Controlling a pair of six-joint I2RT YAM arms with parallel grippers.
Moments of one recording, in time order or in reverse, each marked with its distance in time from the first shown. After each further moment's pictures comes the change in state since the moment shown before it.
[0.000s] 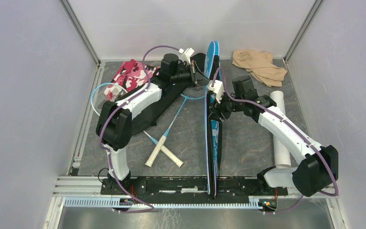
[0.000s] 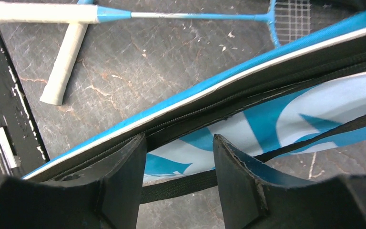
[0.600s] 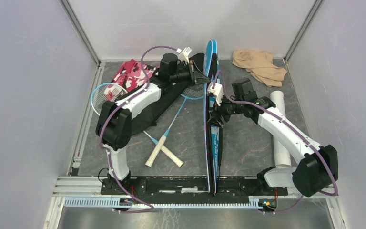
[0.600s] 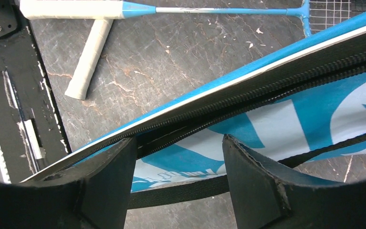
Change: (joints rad) left arm 0.009 0.000 -0.002 0.002 -0.035 -0.028; right arm -0.002 -0.002 -0.046 -0.013 -0.078 0.011
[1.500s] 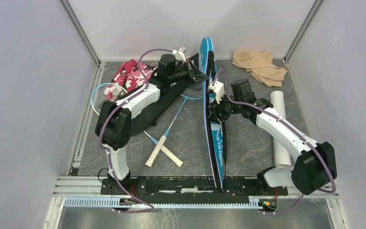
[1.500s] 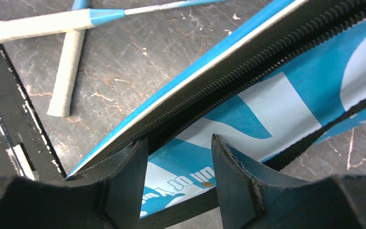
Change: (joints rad) left arm 0.009 0.000 -0.027 0.059 -0.065 -0.138; right arm 0.000 0.019 -0.041 0.094 0.117 0.137
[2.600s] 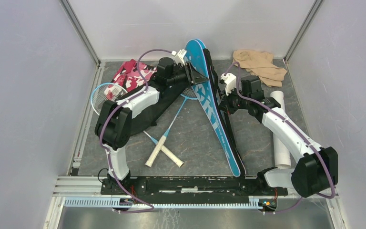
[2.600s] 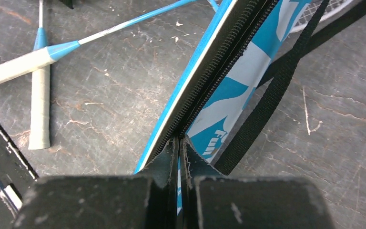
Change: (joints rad) left arm 0.016 0.000 -0.070 0.106 0.011 0.099; right arm -0.103 -0.029 0.000 0.048 0.050 0.121
